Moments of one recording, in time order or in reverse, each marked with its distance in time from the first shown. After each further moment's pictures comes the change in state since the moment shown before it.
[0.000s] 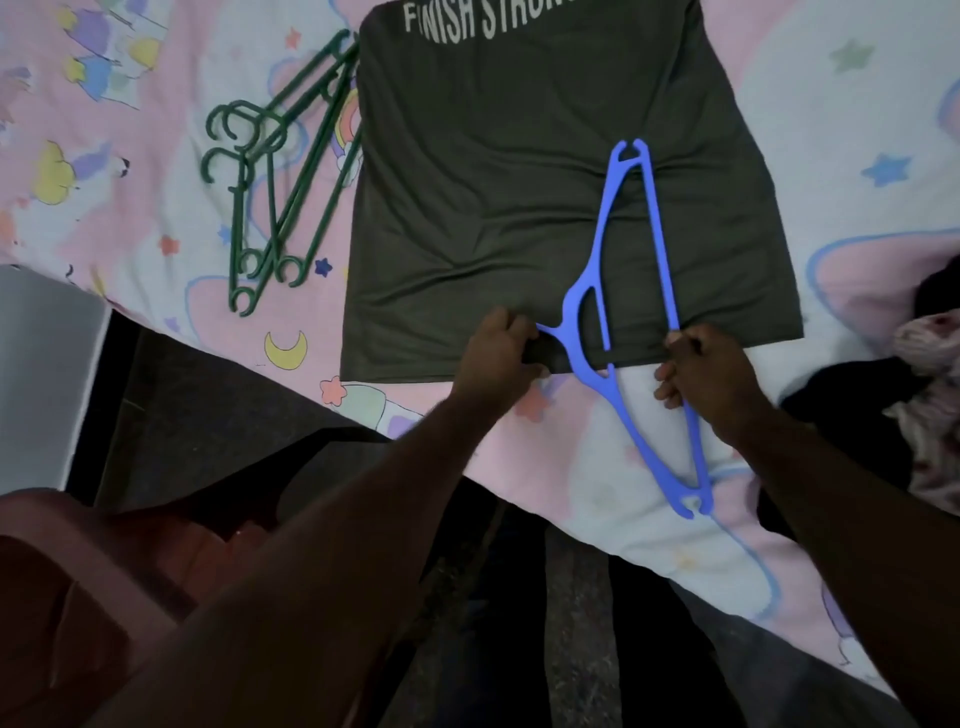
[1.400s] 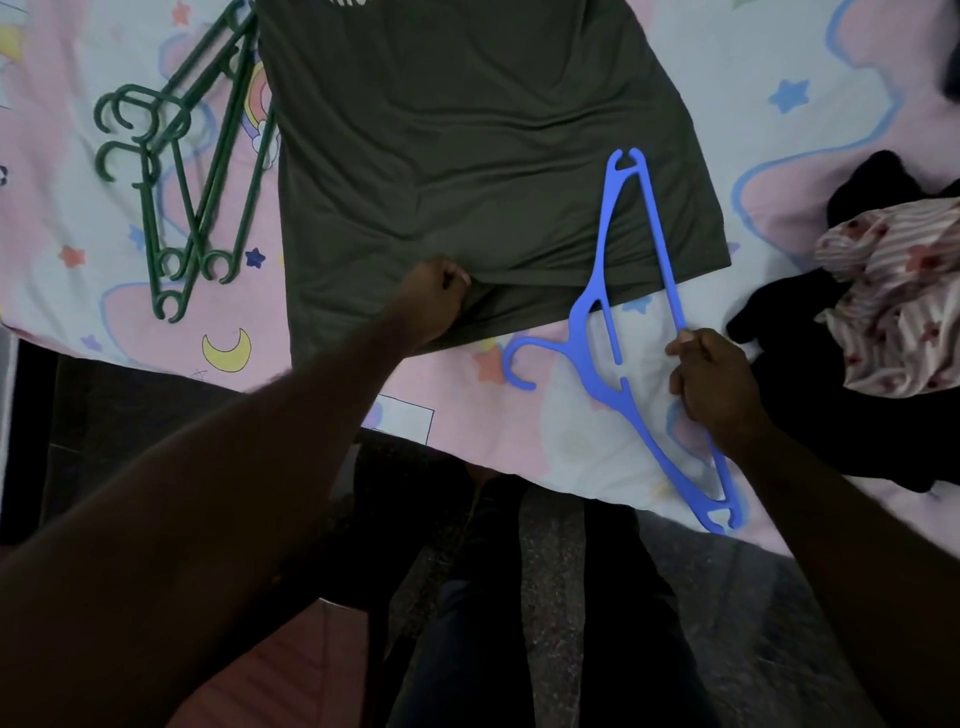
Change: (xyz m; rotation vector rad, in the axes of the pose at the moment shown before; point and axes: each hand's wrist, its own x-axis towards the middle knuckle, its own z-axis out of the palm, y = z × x) left_hand 0.031 -0.012 -0.034 -0.176 -0.089 -0.077; right_hand -0.062 0.050 -0.027 0.043 0.268 0.076
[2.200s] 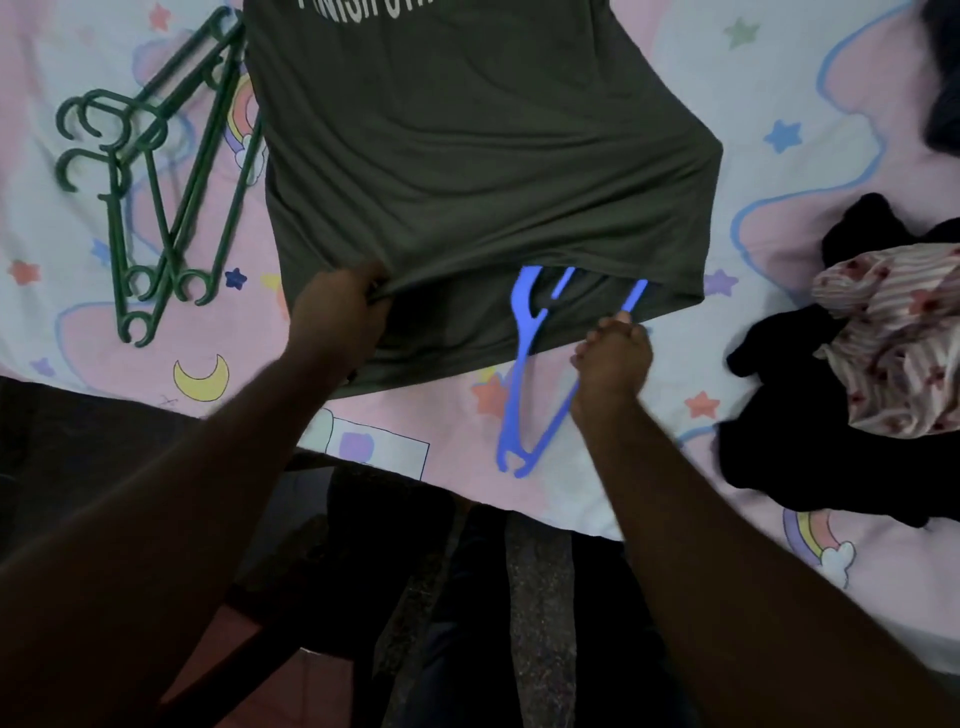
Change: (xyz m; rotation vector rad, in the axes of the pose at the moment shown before) left_hand -0.011 -0.031 -0.072 0.353 0.176 0.205; right_hand 0.003 -0.060 0.116 0.570 0.240 0.143
